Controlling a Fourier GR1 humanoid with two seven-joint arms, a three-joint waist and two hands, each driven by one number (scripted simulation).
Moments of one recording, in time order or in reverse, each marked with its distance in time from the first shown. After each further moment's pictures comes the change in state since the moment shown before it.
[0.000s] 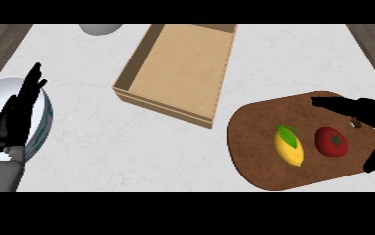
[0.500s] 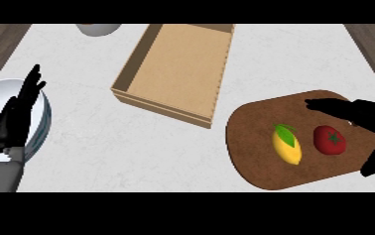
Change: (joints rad) left arm 0.005 -0.010 0.015 0.007 -0.016 -0.012 -0.002; right arm 0.053 -0.011 -0.018 -0.155 -0.035 0.041 0.036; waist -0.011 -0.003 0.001
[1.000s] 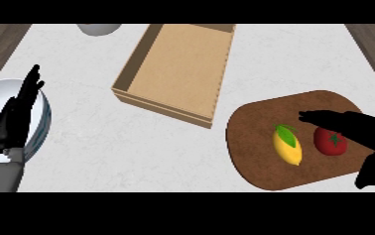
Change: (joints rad) left arm 0.005 -0.011 0.013 -0.010 -0.015 -0.005 -0.006; right arm 0.067 0.032 0.028 -0.074 0.087 0.007 0.132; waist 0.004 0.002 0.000
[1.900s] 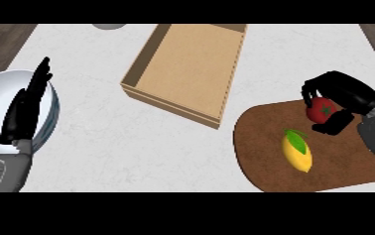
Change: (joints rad) left arm -0.055 -0.027 -0.010 0.004 -0.027 -0.028 0.014; right arm -0.261 0.201 -0.097 0.271 0.167 -0.270 -0.007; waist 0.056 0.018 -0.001
